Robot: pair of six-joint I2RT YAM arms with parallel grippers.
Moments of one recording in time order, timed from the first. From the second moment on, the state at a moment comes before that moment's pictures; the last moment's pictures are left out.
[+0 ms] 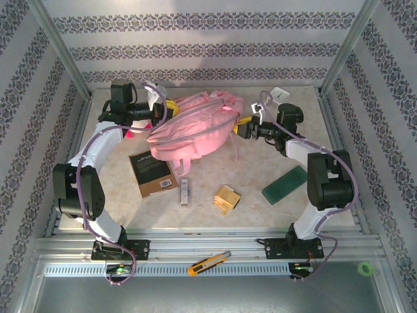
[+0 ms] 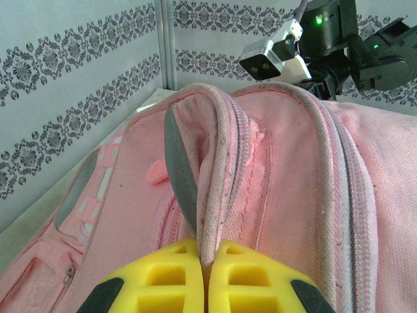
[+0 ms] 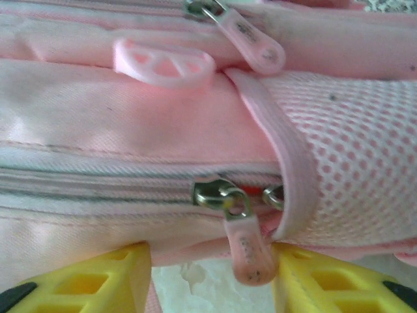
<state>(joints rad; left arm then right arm) -0.06 1.64 1.35 -0.16 1.07 0.42 0.08 1.73 0.97 0.40 -1.08 0.18</state>
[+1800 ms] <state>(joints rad) -0.06 1.64 1.33 -0.09 1.06 0.42 0.05 1.78 1.01 0.63 -1.24 0.50</state>
